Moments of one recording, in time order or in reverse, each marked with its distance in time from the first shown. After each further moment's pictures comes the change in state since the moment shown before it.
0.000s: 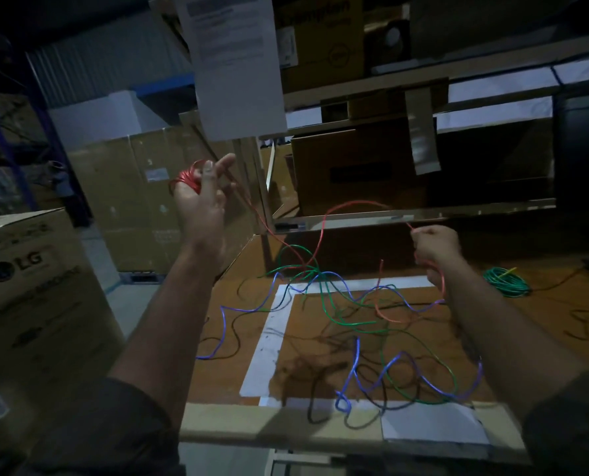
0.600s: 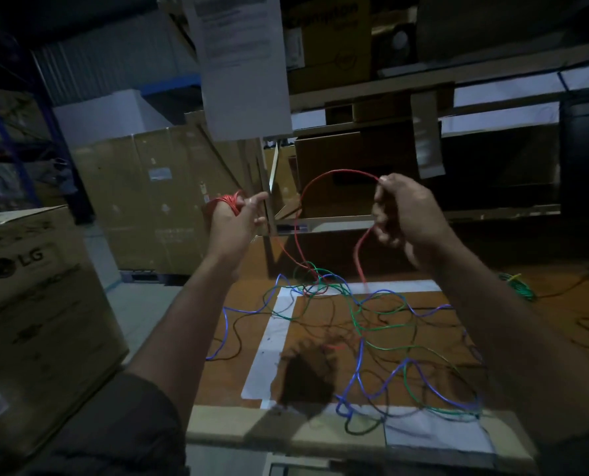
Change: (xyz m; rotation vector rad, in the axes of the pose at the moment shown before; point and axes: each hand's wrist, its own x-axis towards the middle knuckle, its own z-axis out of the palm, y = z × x) left_hand 0.002 -0.040 -0.011 0.283 -0.194 -0.296; right_hand -0.115 -0.101 -0.024 0.335 -0.621 -0.368
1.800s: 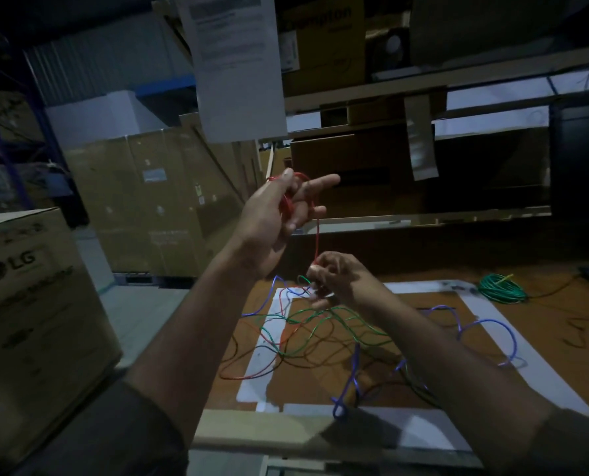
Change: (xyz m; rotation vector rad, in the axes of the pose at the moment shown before) left_hand -0.049 0.060 0.054 -0.354 -0.481 0.094; right_hand -0.016 0.078 0.056 -0.159 -0.227 0.243
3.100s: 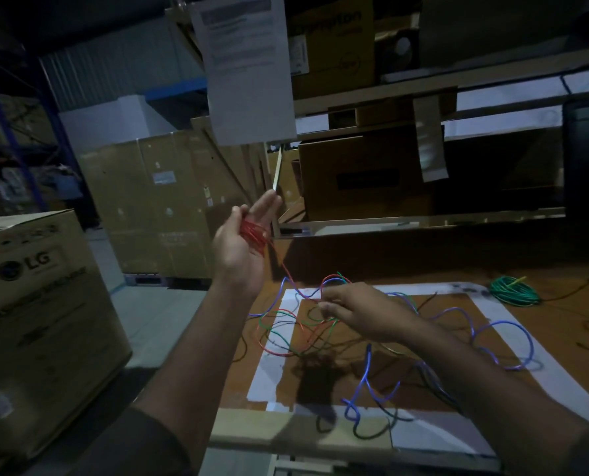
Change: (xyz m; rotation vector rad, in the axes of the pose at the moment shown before) left_hand -0.010 -0.034 -0.044 -0.451 0.523 0.067; right_hand -0.016 0.026 -0.011 -0.861 -0.191 -0.262
